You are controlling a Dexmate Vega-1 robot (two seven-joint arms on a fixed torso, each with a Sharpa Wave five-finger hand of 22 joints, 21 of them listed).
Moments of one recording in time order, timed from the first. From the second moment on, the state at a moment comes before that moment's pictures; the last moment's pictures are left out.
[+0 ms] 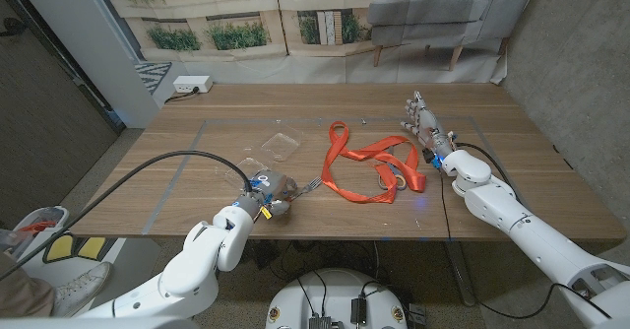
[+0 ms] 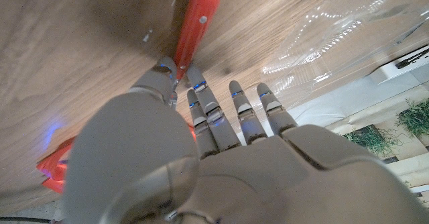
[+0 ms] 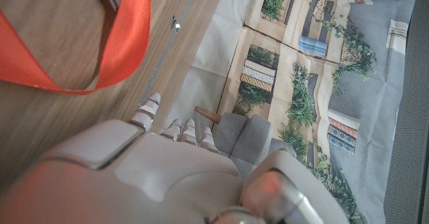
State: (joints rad) left arm 1.25 0.92 0.62 -2.28 1.00 0.67 -0.14; left_hand 1.05 0.09 0.45 -0.17 0.21 0.60 -0.16 0.21 0.19 0.94 -0.22 0.34 0.41 0.36 -0.04 0.22 0.18 0.19 0.07 0.19 0.17; right arm -0.83 -0.59 -0.41 -1.33 0.55 0.23 0.03; right_hand 0.08 0.04 0.00 0.09 0.23 -0.06 -0.05 0.20 0.19 -0.03 0.01 0.21 0.19 -0.10 -0.03 0.20 0.20 0.11 0.11 0.19 0.16
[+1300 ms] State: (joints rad) left arm 1.24 0.92 0.61 -2.26 0.93 0.63 -0.06; left_hand 1.14 0.09 0.44 -0.18 0.23 0.67 -0.16 0.22 0.19 1.01 -0.21 0.37 0.43 0.41 -0.04 0.22 0.18 0.20 0.06 0.19 0.17; right arm -0.81 -0.58 -0.41 -1.31 0.56 0.23 0.03; right_hand 0.08 0.04 0.00 0.09 0.23 -0.06 -0.05 0.20 0.19 -0.03 0.01 0.21 0.19 -0.10 -0.03 0.20 0.20 0.11 0.11 0.19 0.16
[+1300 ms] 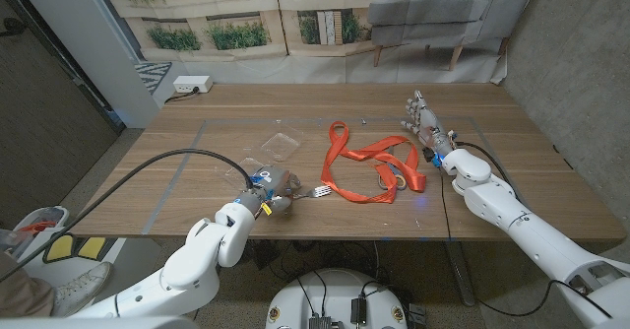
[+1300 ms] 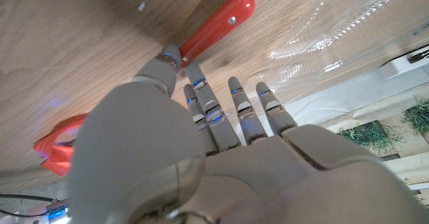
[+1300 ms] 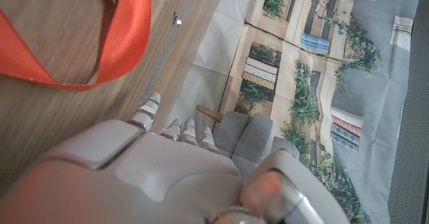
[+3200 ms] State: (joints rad) left arm 1.25 0.90 0.54 -2.33 0.84 0.64 0.07; left_hand 1.16 0.10 0.40 -0.17 0.23 0.67 -0.16 0.21 0.20 1.02 -0.21 0.37 0.43 0.41 -0.04 0.22 0.19 0.20 0.06 0.19 0.17; right arm -0.79 -0.57 -0.42 -1.28 0.56 0.24 0.05; right_hand 0.08 0.04 0.00 0.08 0.23 -0.06 -0.05 0.20 0.19 -0.03 0.01 0.21 0.19 -0.10 -0.03 0.20 0.20 0.11 0.11 0.19 0.16
